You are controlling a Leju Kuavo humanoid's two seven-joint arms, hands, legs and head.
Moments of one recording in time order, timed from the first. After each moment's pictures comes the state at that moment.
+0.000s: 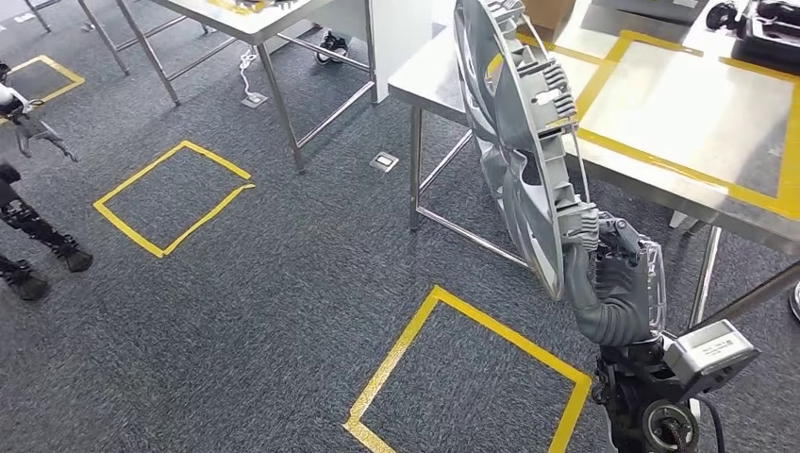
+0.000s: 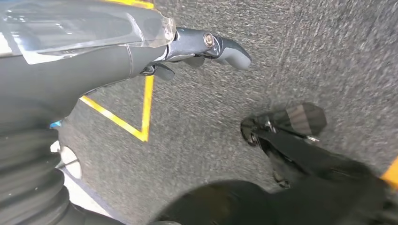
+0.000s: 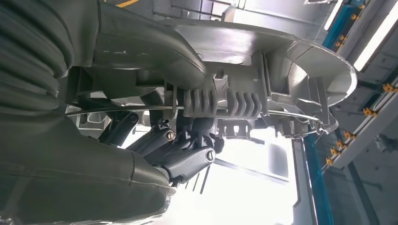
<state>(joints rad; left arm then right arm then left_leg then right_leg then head) -0.08 -0.12 0.96 -0.18 -1.12 -0.33 -0.25 -0.03 0.04 0.02 -1.67 0.09 0.23 -0.59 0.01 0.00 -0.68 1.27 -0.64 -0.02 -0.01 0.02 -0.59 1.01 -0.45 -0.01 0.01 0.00</state>
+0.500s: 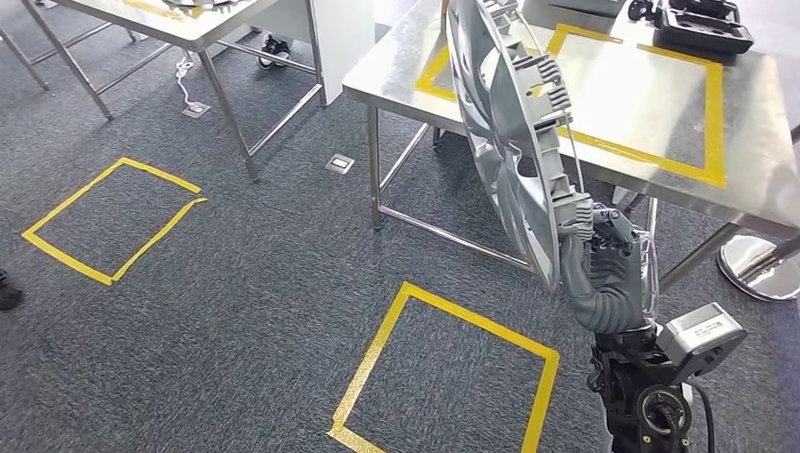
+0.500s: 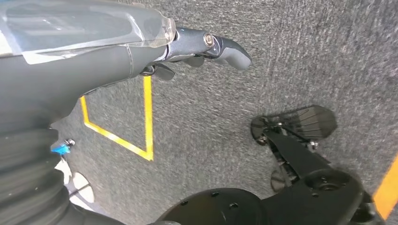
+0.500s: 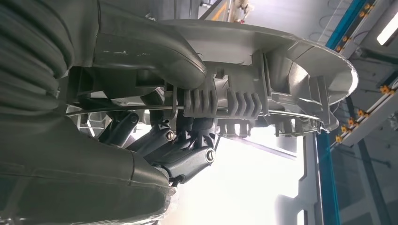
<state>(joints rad) -0.08 -0.12 0.98 -0.18 -1.11 -0.33 -0.25 -0.08 0.03 0.03 -1.61 0.09 0.23 -0.60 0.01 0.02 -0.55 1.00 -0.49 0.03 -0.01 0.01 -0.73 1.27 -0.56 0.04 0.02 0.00</state>
